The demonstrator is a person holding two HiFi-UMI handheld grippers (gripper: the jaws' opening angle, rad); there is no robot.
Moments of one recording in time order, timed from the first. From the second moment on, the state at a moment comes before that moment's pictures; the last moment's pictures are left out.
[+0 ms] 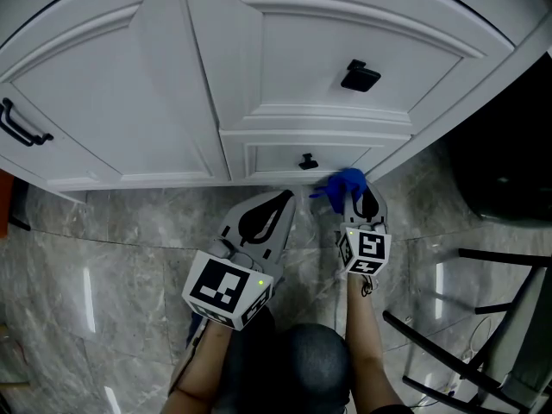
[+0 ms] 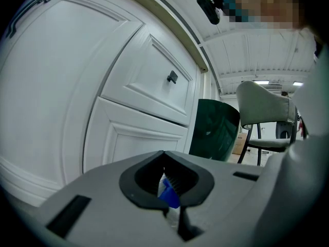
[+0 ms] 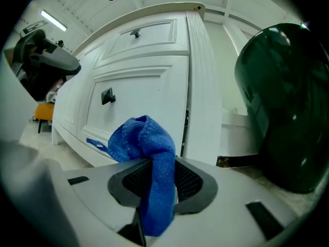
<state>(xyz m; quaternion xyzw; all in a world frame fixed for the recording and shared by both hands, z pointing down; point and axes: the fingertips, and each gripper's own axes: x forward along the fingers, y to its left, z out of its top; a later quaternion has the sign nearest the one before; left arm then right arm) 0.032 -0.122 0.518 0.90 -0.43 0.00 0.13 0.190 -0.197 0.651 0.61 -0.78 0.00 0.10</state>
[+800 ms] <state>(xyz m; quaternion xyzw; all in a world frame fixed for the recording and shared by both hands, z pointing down) 0.037 -0.123 0.502 0.90 -0.44 0.01 0.05 0.185 -0.178 0.634 0.61 -0.79 0.04 0.08</state>
